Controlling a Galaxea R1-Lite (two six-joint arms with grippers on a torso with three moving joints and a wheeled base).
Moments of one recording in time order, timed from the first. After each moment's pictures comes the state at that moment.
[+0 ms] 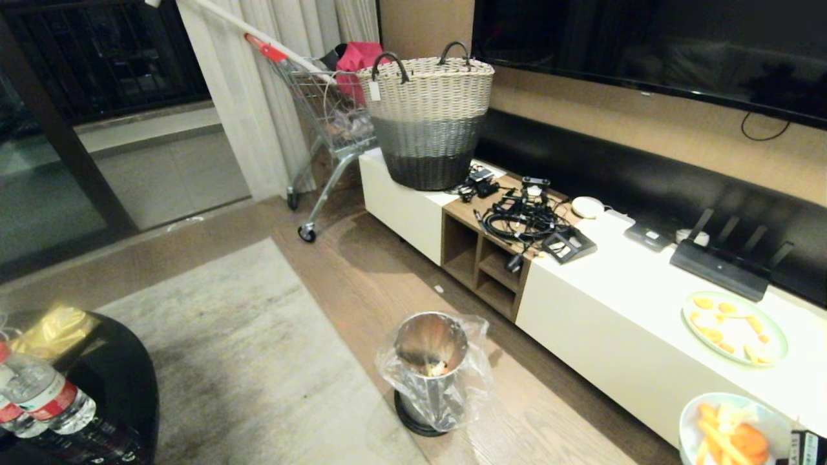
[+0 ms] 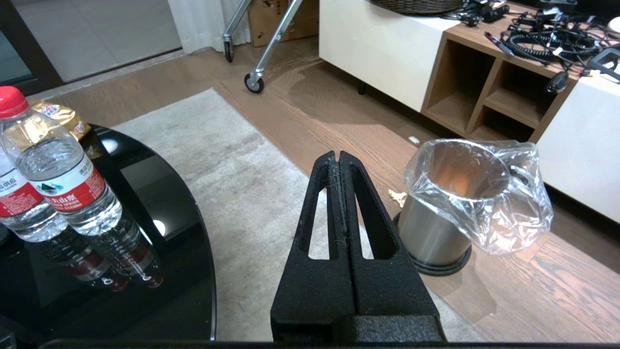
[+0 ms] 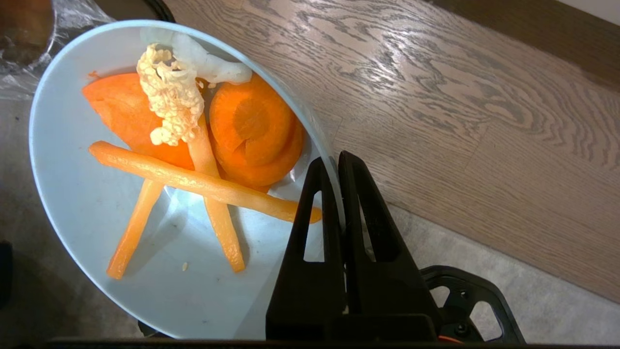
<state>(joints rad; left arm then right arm) 0.00 0.00 0.00 -0.01 0.01 -0.01 0.00 1.13 -0.37 0.20 -0.11 0.46</state>
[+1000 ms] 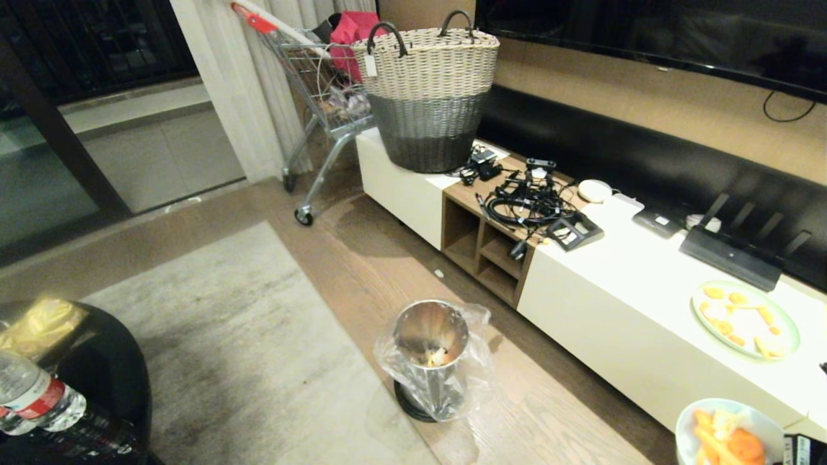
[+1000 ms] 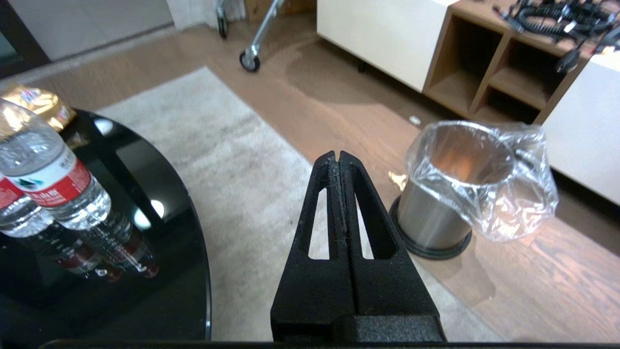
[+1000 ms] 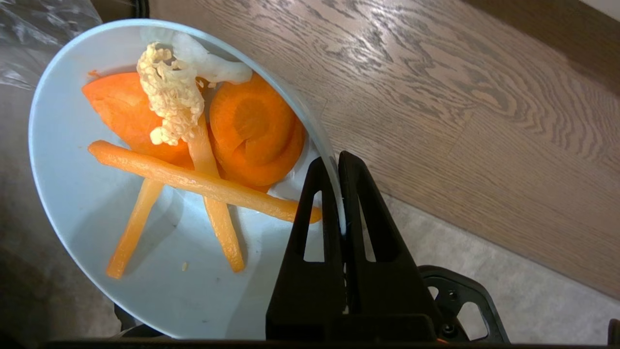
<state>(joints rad) 0.00 0.00 0.00 -0.01 0.00 -0.01 0.00 1.17 -0.36 0.19 -0.11 0.42</state>
